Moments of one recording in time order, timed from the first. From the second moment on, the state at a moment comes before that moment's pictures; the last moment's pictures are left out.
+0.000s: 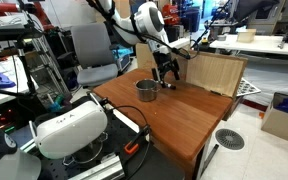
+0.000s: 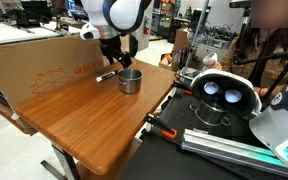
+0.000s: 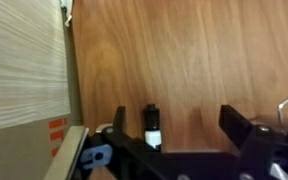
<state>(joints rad) 0.02 0.62 0.03 -1.91 -0.66 2.41 -0.90</state>
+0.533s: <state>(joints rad) 0.02 0.68 0.03 -1.84 -0.66 2.39 -0.90</state>
